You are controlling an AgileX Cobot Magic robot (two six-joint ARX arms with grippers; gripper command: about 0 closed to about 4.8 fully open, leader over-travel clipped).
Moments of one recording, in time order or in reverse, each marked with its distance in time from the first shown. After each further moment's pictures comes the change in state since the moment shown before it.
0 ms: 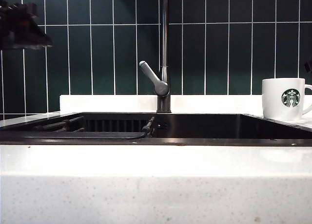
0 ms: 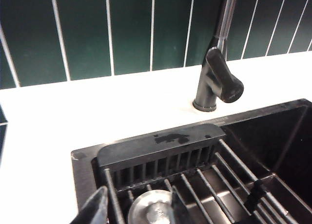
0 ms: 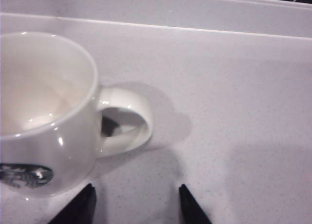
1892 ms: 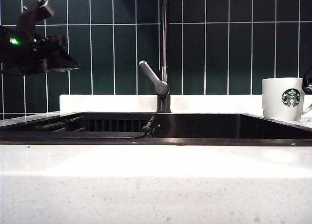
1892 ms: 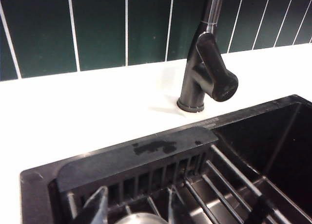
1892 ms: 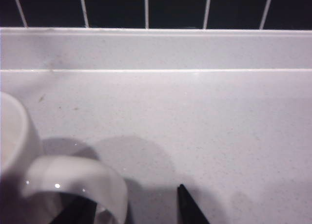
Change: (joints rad) left arm -0.041 0.349 0.112 0.239 0.062 -0.024; right arm -0.106 0.380 0.072 0.496 -0.194 0.074
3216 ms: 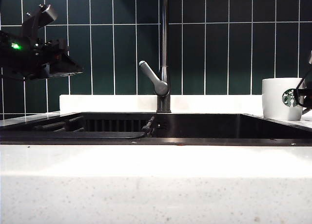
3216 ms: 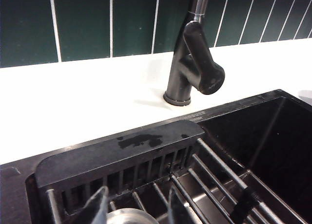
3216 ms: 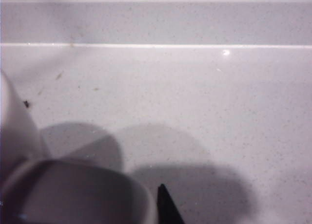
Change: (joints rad) left arm 0.000 0.028 0.003 0.011 0.051 -0.019; right arm 0.002 0.125 0.116 -0.075 -0.104 0.003
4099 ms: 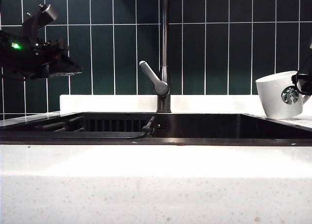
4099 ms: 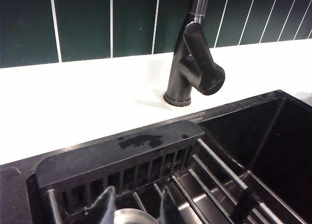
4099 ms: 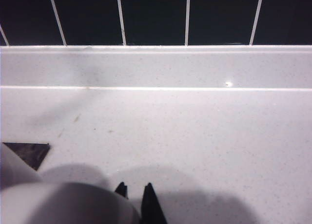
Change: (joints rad) left arm 0.000 0.000 0.002 0.000 0.001 -0.002; right arm 0.002 -0.046 0.001 0.043 -0.009 0.021
